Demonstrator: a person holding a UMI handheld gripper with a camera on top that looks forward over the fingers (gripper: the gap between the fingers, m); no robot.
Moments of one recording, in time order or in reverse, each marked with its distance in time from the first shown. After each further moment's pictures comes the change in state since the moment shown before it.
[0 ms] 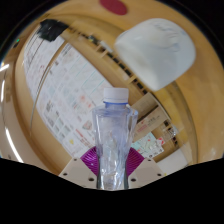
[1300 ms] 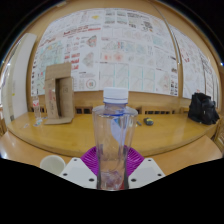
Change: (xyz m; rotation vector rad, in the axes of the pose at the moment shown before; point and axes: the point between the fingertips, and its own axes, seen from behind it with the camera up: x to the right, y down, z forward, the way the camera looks) arm -0.073 -0.266 -0.050 -0.207 0.791 -2.197
